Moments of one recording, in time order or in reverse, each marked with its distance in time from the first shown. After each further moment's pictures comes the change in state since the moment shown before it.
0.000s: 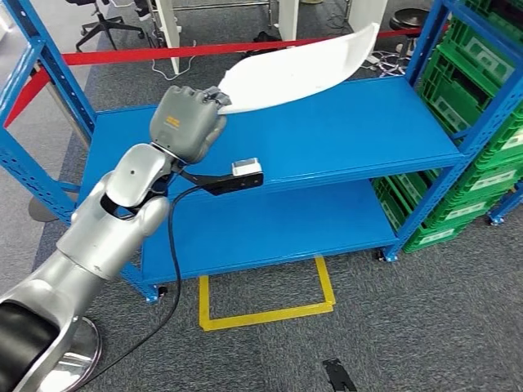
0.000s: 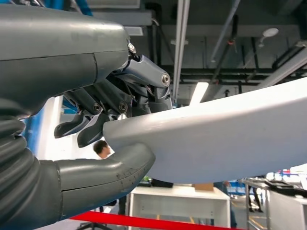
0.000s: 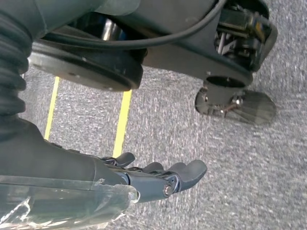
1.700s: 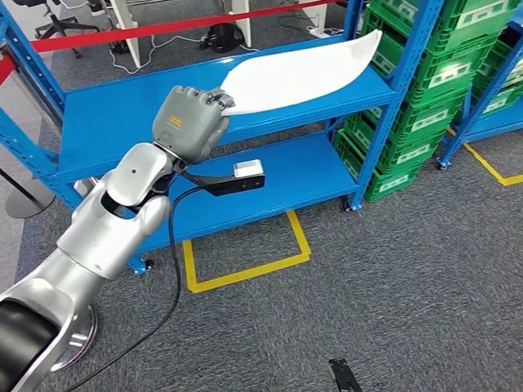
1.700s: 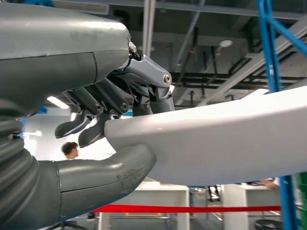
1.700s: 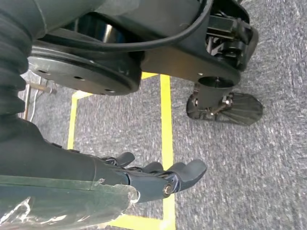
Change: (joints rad) left arm 0.000 0.004 -0.011 -0.002 0.001 -0.009 -0.013; right arm 0.002 0.000 -0.050 -0.005 -0.047 0.022 -0.002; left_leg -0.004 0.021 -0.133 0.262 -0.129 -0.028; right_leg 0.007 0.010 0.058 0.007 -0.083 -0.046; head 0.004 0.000
